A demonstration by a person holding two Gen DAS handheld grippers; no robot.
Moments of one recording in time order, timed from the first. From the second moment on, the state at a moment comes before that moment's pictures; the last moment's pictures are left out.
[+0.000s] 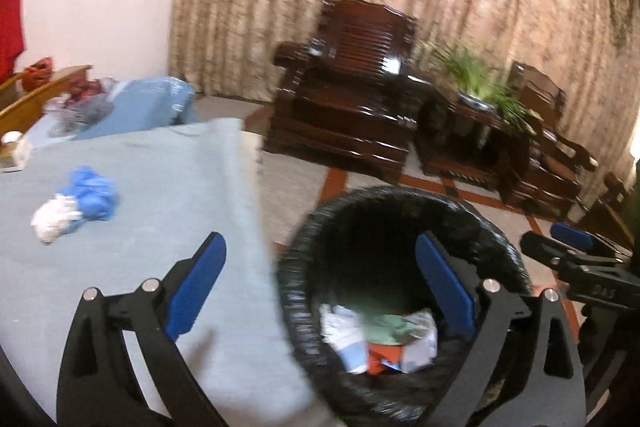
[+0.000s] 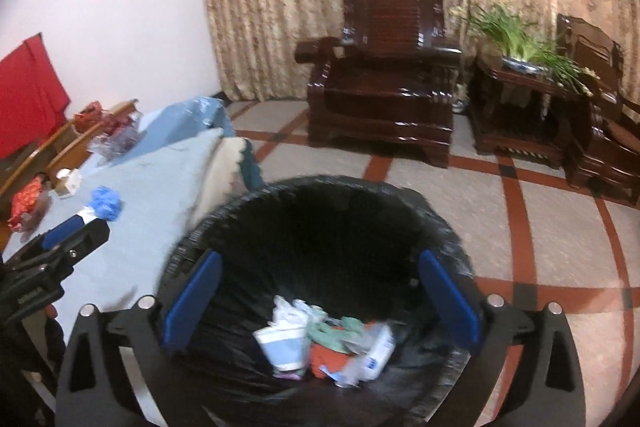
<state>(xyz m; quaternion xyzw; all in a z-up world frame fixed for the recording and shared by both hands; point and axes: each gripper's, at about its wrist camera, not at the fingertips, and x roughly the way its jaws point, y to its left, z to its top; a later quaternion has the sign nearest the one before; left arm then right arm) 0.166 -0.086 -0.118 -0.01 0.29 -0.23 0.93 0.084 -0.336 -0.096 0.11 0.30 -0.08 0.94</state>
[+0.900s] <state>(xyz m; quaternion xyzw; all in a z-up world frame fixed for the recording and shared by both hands) 0.212 0.133 -0.105 -0.04 0.26 -0.01 0.96 0.212 -0.138 -0.087 0.04 0.29 0.08 0.95</state>
